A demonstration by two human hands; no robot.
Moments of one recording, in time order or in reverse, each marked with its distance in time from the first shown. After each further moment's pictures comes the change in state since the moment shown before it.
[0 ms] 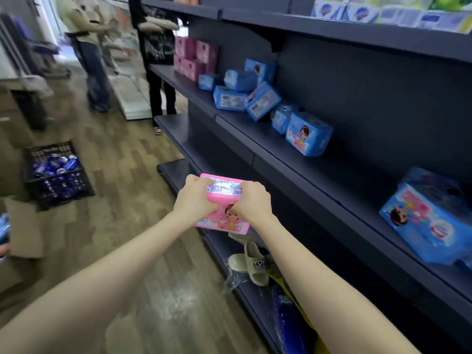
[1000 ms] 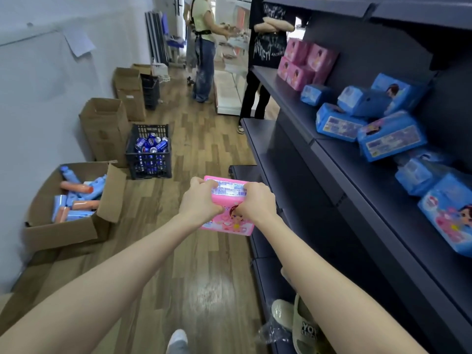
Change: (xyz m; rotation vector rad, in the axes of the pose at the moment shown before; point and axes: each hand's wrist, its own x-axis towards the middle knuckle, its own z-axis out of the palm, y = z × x) left_hand 0.133 -0.135 -0.048 -0.048 0.239 -0.364; right_hand 0.192 -0.126 0.095 -0.047 -0.210 -0.393
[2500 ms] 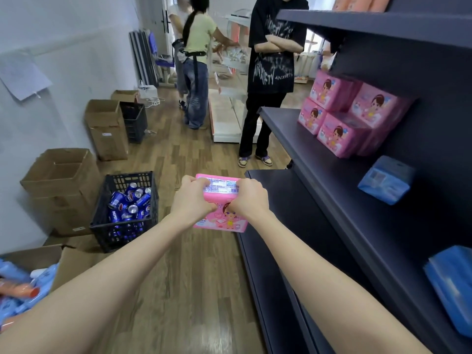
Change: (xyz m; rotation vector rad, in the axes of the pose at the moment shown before) left_hand 0.563 0.012 -0.048 0.014 0.056 0.037; right_hand 0.572 -0.045 -0.035 0.000 0.064 -0.031
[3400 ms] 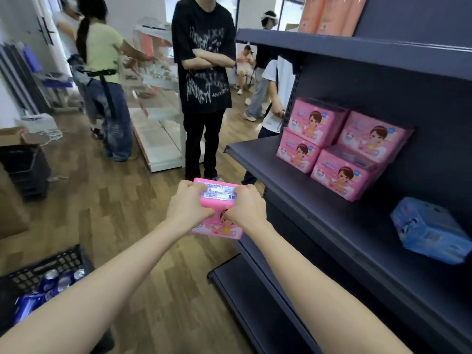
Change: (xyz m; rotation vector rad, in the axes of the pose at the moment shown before) left_hand 0.326 -0.002 -0.006 0.007 -0.168 0.347; right_hand 0.264 -0.015 -0.006 0.039 0.208 0.332
